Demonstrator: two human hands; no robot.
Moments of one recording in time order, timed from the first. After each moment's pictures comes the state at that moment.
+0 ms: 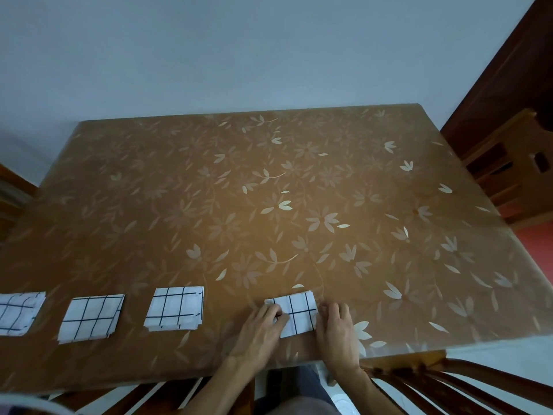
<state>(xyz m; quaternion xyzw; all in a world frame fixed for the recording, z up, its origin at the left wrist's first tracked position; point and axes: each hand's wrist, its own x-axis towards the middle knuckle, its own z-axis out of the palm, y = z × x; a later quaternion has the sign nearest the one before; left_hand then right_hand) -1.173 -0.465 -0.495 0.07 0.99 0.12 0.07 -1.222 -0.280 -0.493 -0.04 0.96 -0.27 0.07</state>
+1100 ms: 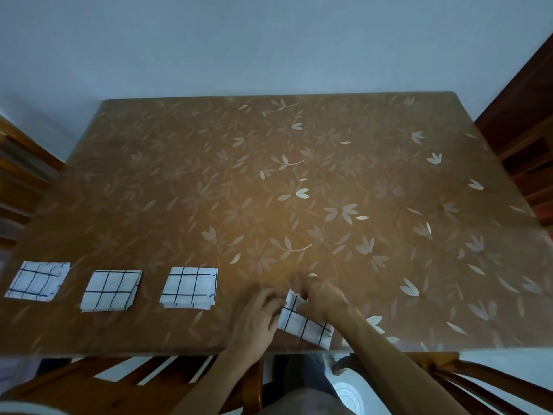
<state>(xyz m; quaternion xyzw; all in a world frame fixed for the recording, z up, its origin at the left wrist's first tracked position) -1.149 -0.484 -0.485 -0.06 0.97 0.24 0.03 -1.281 -0.339 -0.446 -0.21 0.91 -0.12 0.34</state>
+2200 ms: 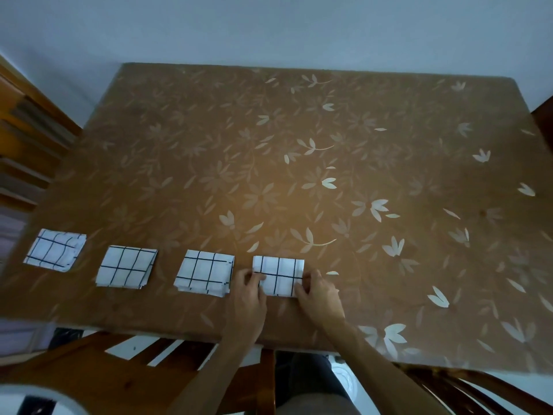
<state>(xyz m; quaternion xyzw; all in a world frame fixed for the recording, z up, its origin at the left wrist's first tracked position) -1.155 -0.515 -0.489 -0.31 0.92 0.24 -0.02 -1.255 -0.381 -0.467 -0.11 0.92 -0.26 0.28</state>
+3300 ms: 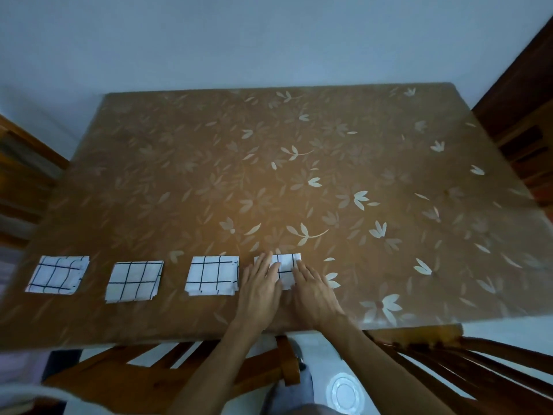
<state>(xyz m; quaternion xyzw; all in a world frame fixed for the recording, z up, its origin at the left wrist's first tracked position) -1.154 -0.533 -0.471 -0.09 0.98 0.19 0.03 -1.206 -0.392 -0.437 -0.27 0.93 -0.10 0.24</state>
